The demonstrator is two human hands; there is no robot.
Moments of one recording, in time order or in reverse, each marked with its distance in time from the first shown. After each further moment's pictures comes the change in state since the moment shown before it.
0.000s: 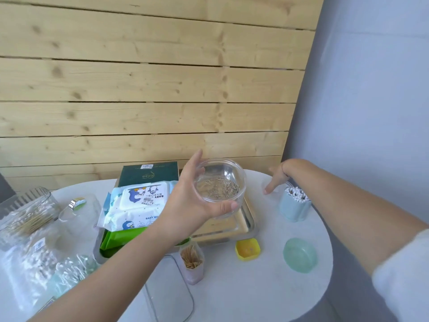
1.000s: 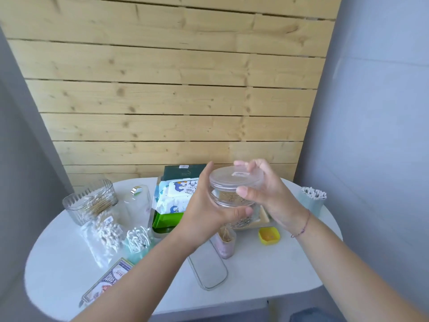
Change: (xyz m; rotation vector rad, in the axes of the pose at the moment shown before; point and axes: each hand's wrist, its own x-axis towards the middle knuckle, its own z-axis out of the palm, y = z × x) left_hand -0.078 0.022 -0.036 -0.106 0.021 -0.055; right_hand -0.230 -0.103 0.076 1.458 0.337 -1.104
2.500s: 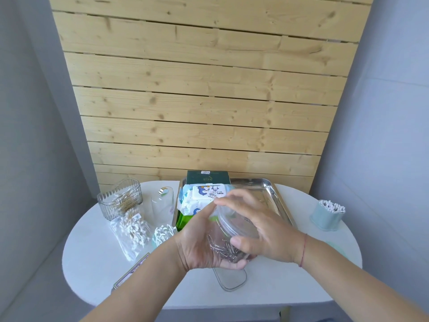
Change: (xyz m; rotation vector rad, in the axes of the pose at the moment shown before) left_hand -0.024 -0.018 -0.045 -0.914 -0.464 -0.773; right_hand -0.019 -0.005 0.055 -0.763 -0.378 -0.168
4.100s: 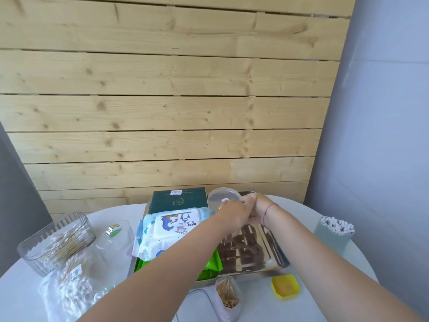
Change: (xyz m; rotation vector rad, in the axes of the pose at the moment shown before) left_hand 0.193 0.081 0.027 1.132 0.654 0.167; right_hand 0.112 0.215 -0.031 0.873 0.378 1.040
